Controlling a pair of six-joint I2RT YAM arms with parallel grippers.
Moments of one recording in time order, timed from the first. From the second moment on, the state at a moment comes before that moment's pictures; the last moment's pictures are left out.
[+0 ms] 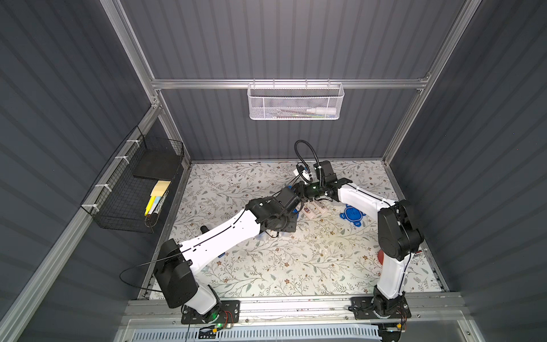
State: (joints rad) left arm -0.92 1.55 1.38 -0.90 -0.10 -0.63; right arm 0.47 1.91 1.43 -0.27 -0.84 0.55
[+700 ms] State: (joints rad) left arm -0.92 1.57 1.36 -0.92 -0.18 -0.63; right arm 0.50 1.88 1.38 -0.35 -0.75 0.49
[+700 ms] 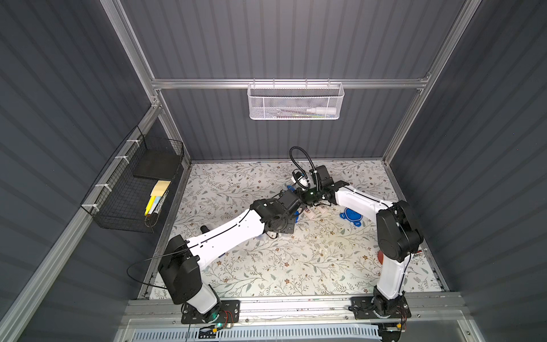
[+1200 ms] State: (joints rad) left arm -0.92 1.61 1.36 -0.92 -0.20 -0.61; right arm 0.50 1.78 1.30 -0.38 -0.67 0.49
